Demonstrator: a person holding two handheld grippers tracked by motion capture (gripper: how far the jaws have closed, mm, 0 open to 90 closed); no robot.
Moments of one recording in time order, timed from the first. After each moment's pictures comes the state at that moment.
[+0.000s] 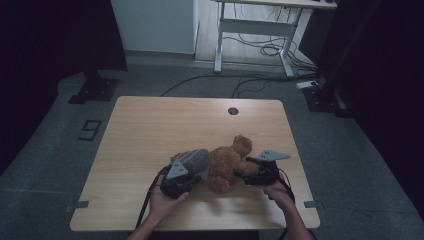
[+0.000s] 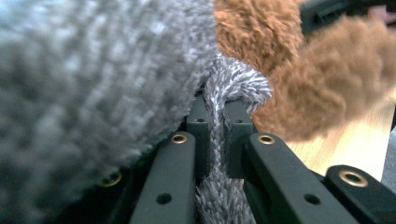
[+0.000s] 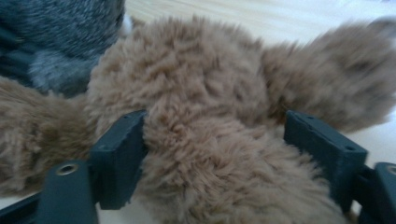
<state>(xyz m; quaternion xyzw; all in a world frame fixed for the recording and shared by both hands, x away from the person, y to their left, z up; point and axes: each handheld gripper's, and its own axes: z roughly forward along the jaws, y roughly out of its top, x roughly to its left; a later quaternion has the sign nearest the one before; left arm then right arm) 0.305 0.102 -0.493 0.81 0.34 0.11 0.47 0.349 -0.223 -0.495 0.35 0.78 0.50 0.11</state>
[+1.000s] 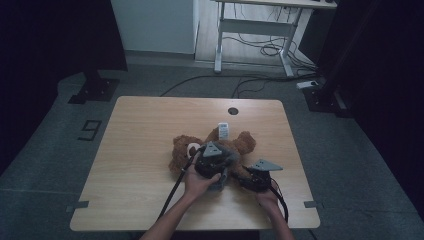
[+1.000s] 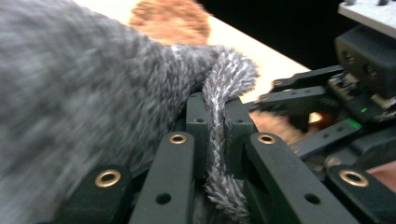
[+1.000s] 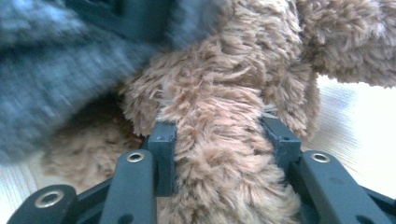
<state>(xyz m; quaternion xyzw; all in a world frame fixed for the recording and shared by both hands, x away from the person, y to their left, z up) 0.363 0.020 -0.479 0.80 0.33 0.10 0.48 0.346 -0.209 -0.541 0.38 0.76 0.51 0.15</state>
